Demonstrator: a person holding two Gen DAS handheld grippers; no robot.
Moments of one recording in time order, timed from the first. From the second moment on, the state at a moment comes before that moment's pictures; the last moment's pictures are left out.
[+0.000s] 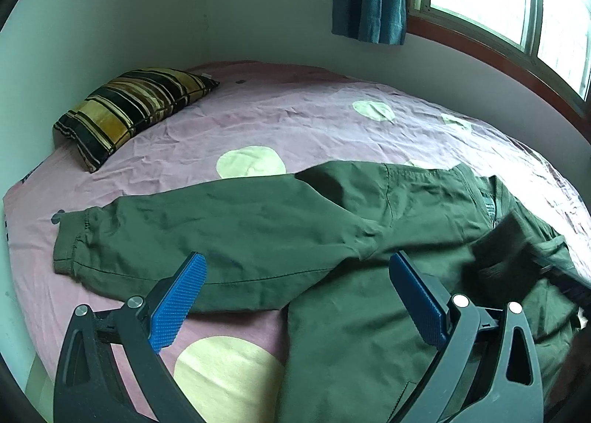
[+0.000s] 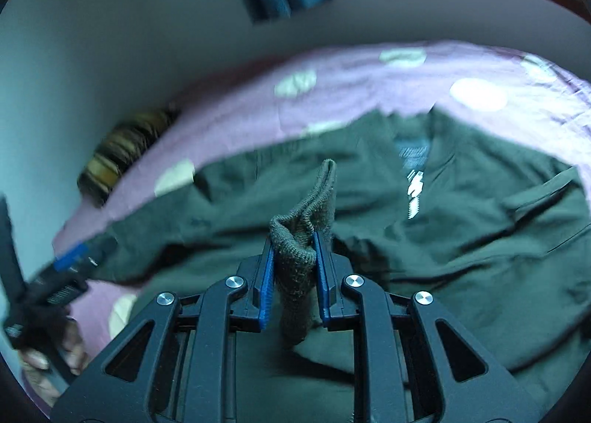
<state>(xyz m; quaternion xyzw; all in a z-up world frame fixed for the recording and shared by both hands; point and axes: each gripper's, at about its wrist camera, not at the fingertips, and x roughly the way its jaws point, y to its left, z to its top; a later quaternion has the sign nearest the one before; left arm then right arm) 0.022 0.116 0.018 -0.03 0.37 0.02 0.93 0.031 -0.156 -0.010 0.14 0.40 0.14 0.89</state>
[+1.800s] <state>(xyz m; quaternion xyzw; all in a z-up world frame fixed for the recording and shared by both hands) 0.030 0.090 -0.023 -0.03 0.41 -0.02 0.91 -0.016 -0.356 -0.024 0.31 0.39 0.16 0.85</state>
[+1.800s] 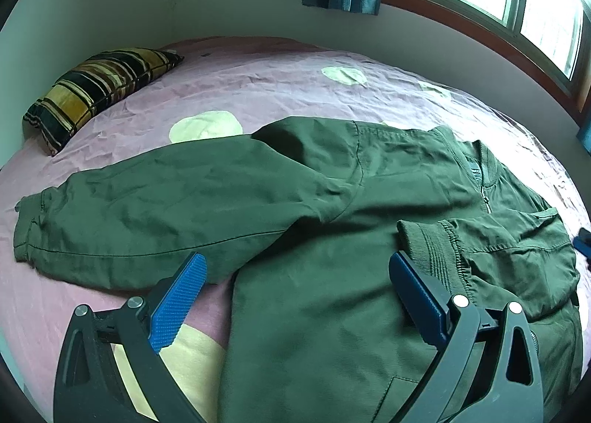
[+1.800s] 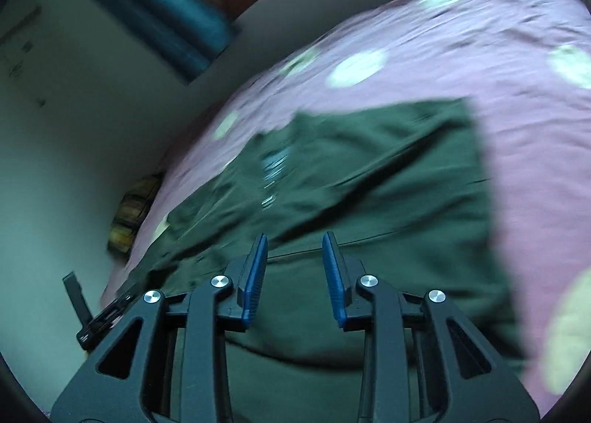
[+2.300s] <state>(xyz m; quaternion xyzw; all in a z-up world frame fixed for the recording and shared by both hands) 0.019 0.165 -0.020 -0.06 0.41 0.00 0.91 0.009 -0.207 -0.067 0.22 0.48 0.28 0.80</state>
